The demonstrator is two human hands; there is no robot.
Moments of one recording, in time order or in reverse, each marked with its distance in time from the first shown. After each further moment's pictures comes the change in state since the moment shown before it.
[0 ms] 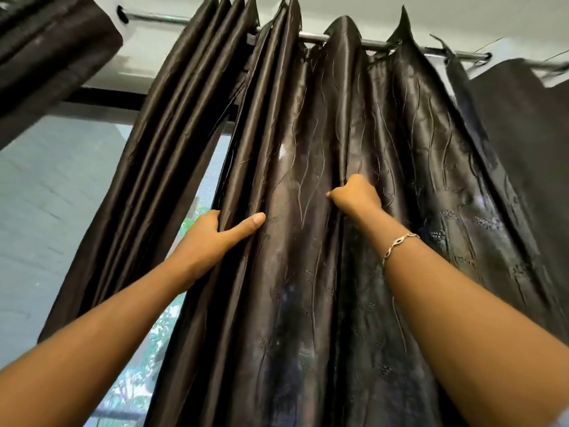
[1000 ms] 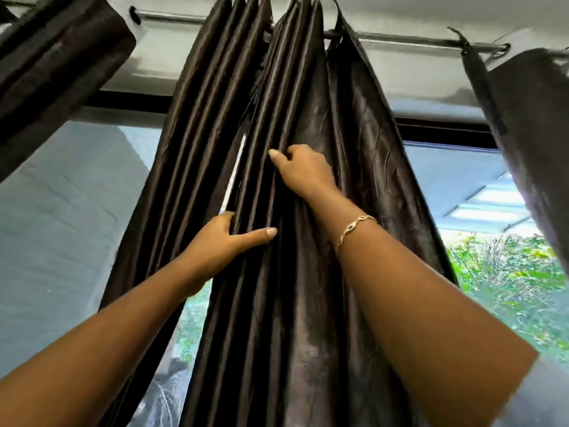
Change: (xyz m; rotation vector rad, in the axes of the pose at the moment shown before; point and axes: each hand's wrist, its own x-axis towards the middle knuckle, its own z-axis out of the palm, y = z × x) left_hand 0.004 -0.021 -0.036 -0.163 -0.120 -0.041; right_hand -0.024 -0.100 0.061 0.002 0.034 -0.384
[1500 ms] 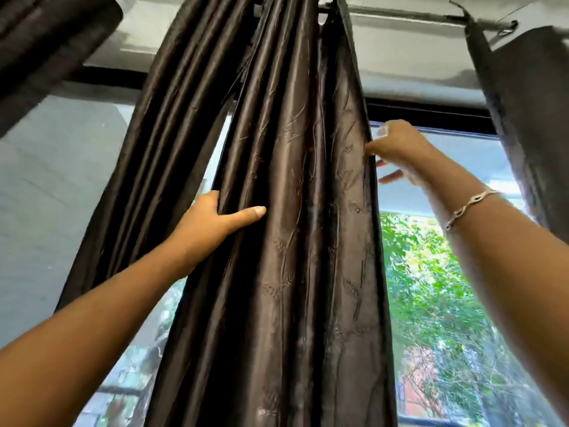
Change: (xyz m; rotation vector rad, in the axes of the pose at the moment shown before) left_hand -0.001 -0.003 0.025 0.039 0.117 0.042; right_hand -0.003 0.100 -0.098 0.161 -0.038 0.289
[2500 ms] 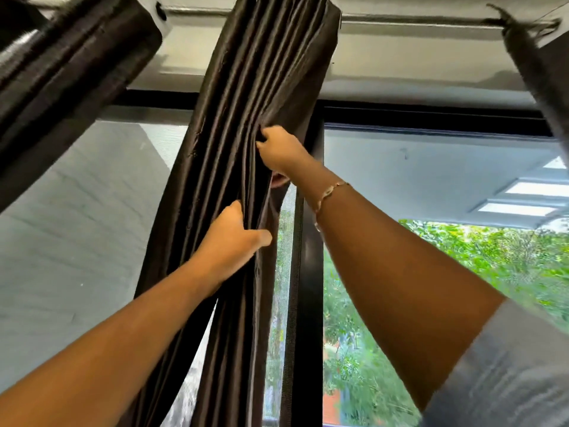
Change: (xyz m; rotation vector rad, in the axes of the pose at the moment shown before) left_hand 0.011 -0.018 -0.061 0.214 0.010 -0.093; right_hand -0.018 -0.139 0.172 -0.011 -0.206 -0.344
